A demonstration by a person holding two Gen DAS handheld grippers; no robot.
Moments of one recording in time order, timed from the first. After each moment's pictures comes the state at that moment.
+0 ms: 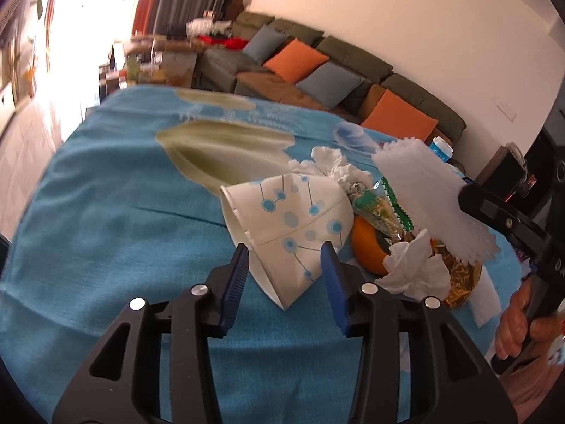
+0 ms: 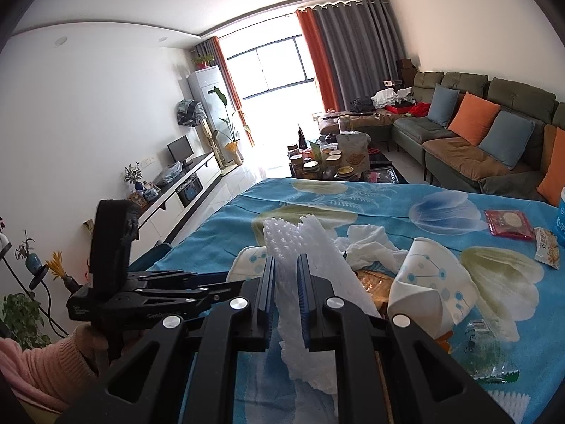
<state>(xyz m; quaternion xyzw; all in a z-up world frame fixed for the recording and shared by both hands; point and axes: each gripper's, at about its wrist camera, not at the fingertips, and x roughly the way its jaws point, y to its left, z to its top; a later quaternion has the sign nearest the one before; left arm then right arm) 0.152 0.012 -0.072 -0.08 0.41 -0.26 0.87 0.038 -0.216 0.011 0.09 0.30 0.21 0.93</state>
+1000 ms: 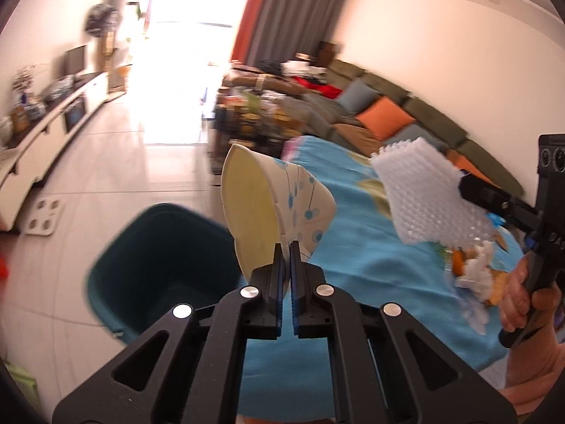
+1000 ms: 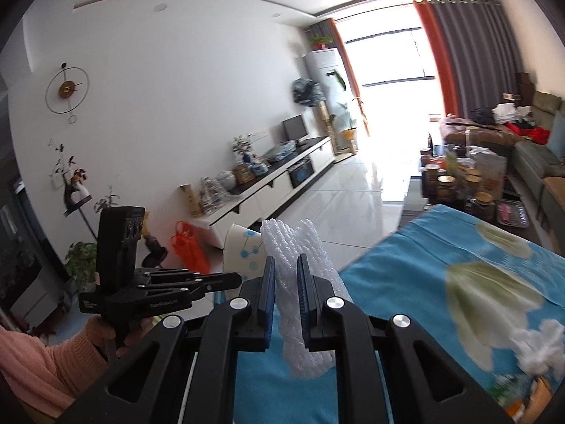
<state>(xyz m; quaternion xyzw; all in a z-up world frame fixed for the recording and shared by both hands) 0.060 0.253 -0.021 -0.12 0.35 -0.06 0.93 0.088 -0.028 0.052 0.05 0.28 0.45 0.85</state>
